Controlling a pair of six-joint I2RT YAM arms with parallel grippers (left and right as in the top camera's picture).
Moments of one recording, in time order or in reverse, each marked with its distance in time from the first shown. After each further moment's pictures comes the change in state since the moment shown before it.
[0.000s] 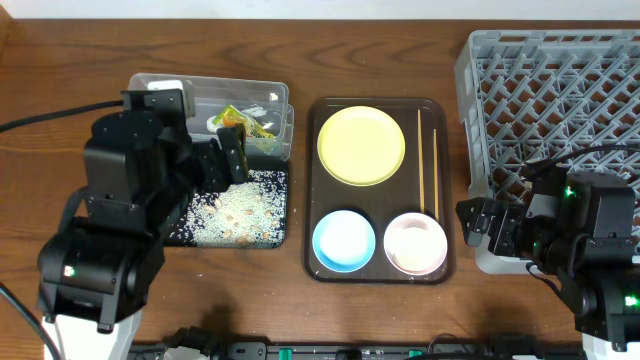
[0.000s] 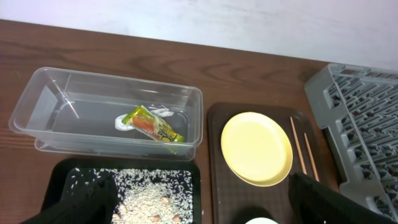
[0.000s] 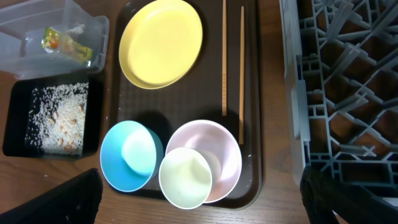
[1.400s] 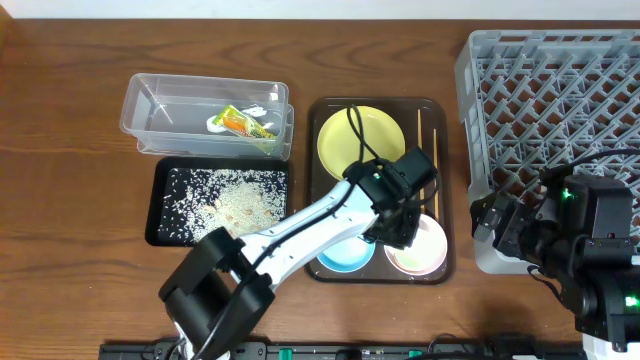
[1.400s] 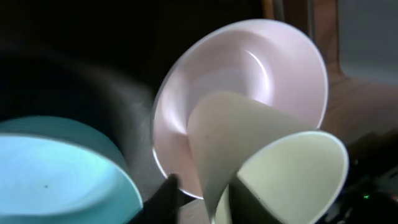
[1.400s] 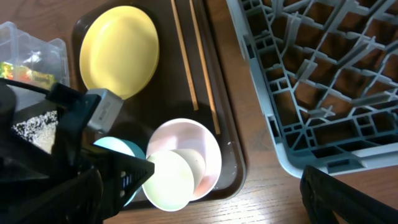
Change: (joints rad) left arm -0.704 0.843 -0.001 0.084 0.234 -0.313; right arm 0.000 0.000 0.002 -0.053 0.139 0.178
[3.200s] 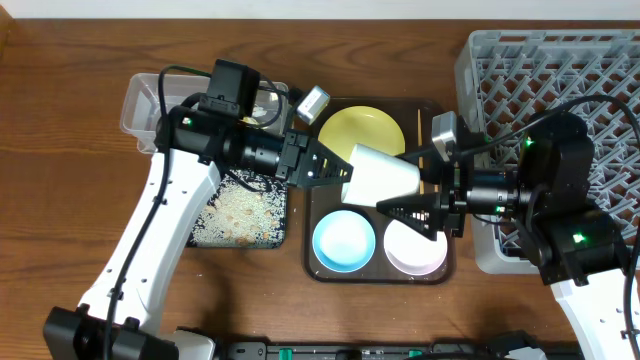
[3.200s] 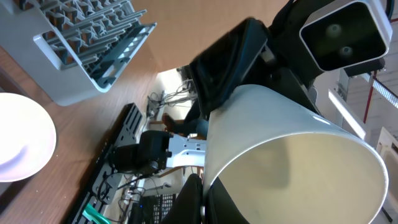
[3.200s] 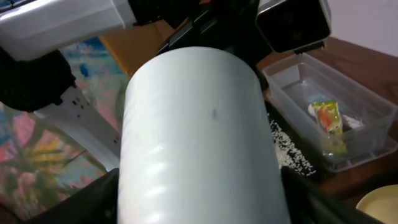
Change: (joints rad) left arm 0.632 -0.358 0.000 -0.184 1.199 0.493; right arm 0.205 0.202 0.001 0.700 -1.035 -0.442
